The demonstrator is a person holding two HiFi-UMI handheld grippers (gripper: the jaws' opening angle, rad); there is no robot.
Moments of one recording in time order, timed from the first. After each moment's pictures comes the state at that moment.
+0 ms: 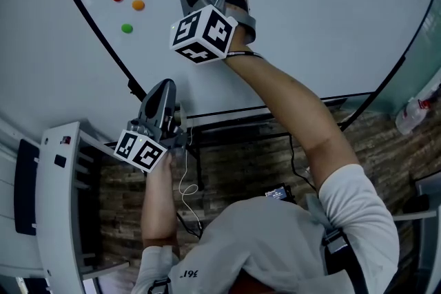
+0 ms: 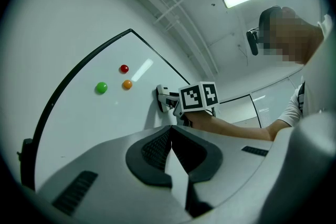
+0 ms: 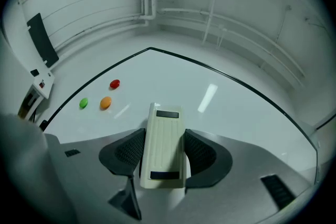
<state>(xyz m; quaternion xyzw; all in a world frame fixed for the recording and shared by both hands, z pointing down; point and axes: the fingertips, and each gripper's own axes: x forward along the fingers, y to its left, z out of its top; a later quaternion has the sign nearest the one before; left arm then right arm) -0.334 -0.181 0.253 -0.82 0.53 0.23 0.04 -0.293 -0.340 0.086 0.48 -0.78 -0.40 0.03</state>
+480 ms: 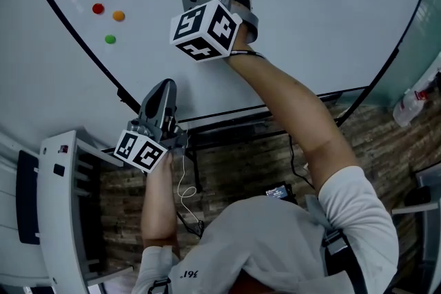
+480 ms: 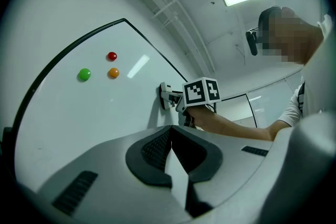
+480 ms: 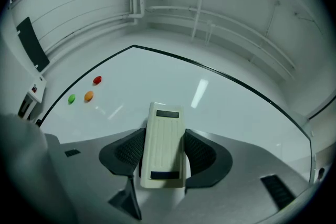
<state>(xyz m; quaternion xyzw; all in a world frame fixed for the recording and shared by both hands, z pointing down) -0.292 -0.204 0.249 -0.83 0.51 0.22 0.04 -0.231 -0.357 0.070 0.51 -0.78 -0.36 0.02</state>
